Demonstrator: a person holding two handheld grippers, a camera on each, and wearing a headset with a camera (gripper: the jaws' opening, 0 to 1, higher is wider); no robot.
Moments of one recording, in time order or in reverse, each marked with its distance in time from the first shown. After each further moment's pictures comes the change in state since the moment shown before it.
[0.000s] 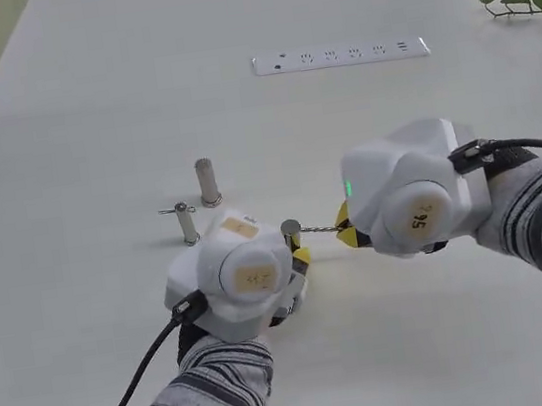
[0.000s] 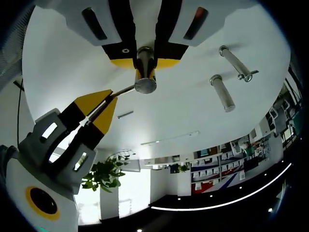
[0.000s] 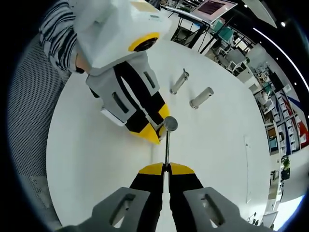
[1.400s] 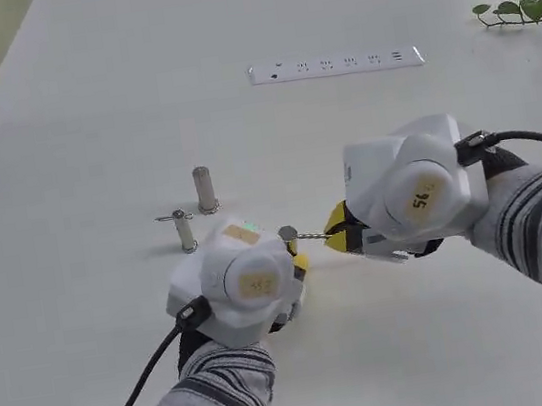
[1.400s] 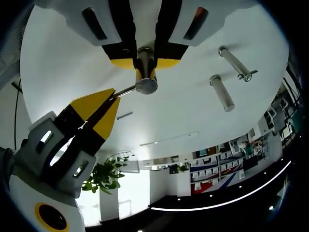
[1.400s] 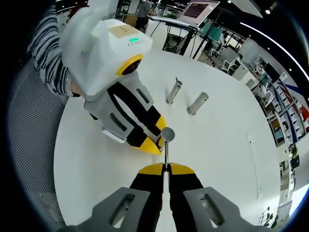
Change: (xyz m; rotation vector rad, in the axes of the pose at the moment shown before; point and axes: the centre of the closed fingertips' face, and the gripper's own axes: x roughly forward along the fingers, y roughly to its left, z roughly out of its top) left arm 0.000 0.000 -0.001 0.011 0.009 0.023; right arm -0.002 0.001 0.015 0.112 -0.089 0.021
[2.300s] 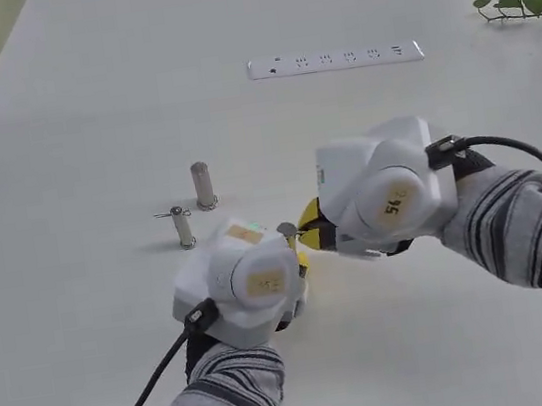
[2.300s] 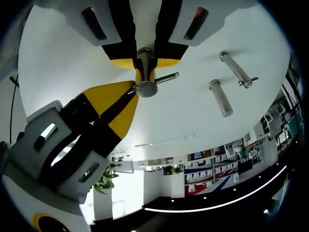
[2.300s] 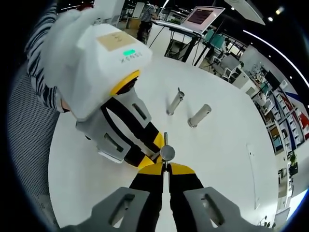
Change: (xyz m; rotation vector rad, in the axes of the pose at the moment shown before) left arm 0.002 0.001 -0.003 -0.042 0.005 0.040; right arm 0.015 -0.005 0.022 -0.038 -0.054 -0.030
